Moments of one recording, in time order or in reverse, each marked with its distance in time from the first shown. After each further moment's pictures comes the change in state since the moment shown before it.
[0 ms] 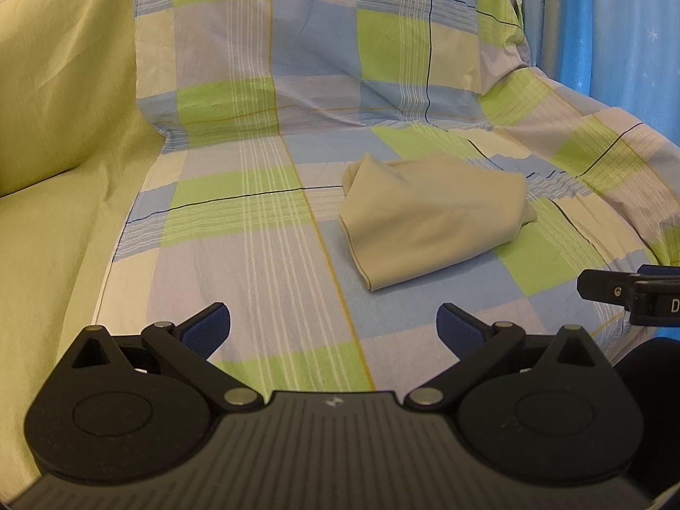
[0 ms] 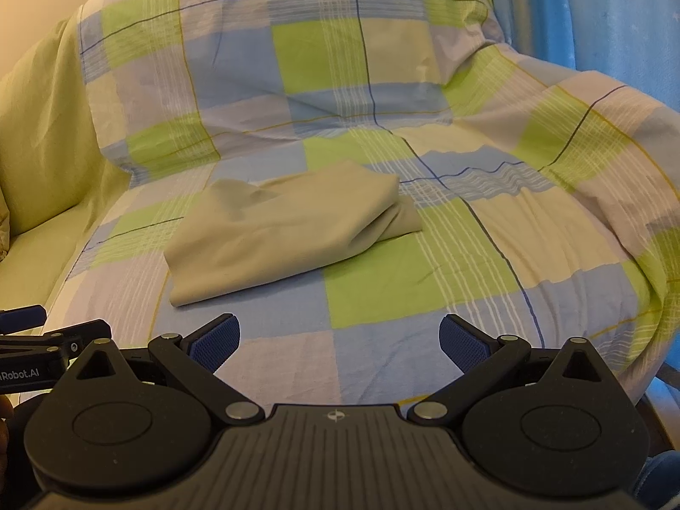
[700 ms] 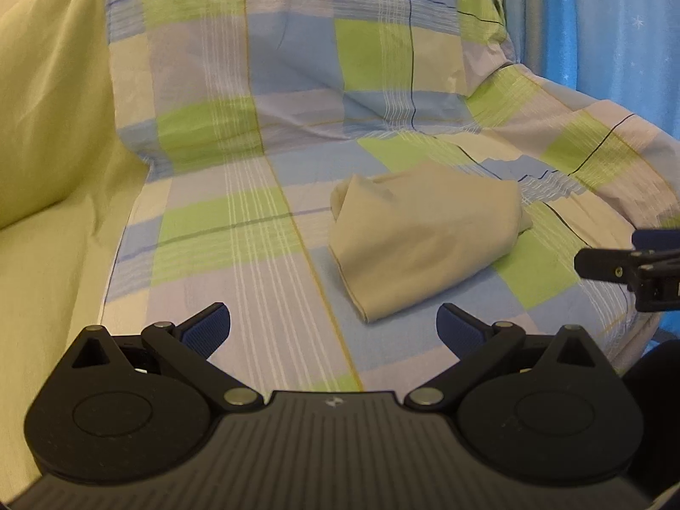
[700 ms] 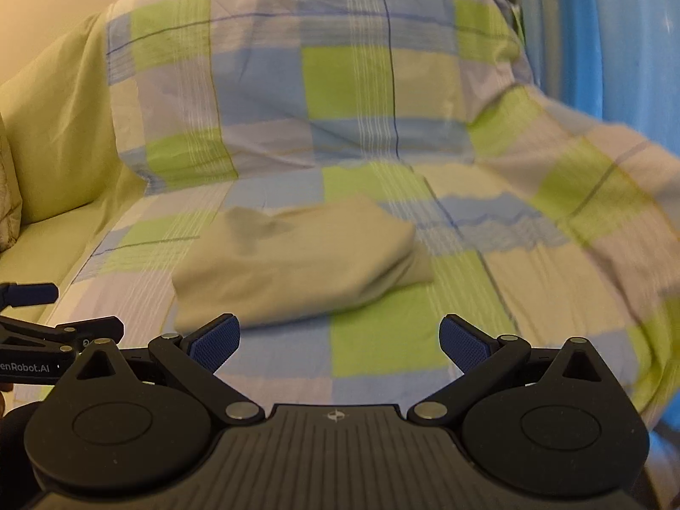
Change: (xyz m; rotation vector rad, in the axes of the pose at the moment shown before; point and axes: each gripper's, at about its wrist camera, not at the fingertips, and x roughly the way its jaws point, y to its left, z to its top) left arm 0.013 -0.007 0.027 0.091 -0.036 -0.030; right arm 0.005 0.008 0.038 -0.131 -0.090 0.022
